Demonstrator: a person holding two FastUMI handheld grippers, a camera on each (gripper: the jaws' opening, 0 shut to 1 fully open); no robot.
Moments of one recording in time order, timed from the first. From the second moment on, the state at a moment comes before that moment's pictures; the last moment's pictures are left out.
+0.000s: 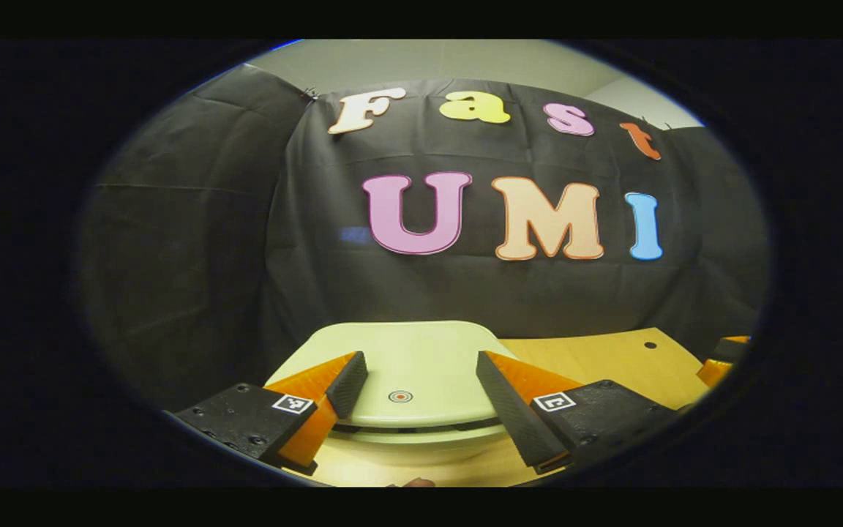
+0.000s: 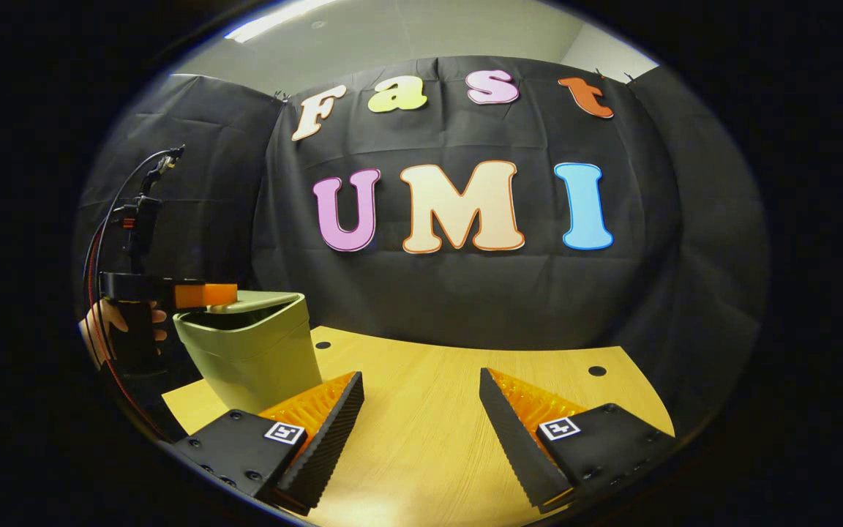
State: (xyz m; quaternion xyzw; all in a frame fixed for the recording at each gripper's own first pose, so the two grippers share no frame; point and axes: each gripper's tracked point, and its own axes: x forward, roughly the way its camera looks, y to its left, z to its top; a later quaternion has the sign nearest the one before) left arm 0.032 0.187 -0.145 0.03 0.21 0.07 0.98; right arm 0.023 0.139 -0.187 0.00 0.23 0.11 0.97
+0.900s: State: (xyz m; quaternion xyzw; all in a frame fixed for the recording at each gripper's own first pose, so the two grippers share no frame) left arm 0.026 0.148 -0.132 0.04 0.12 0.03 0.99; right arm 0.047 0.122 -0.125 0.03 0.15 0.08 0.99
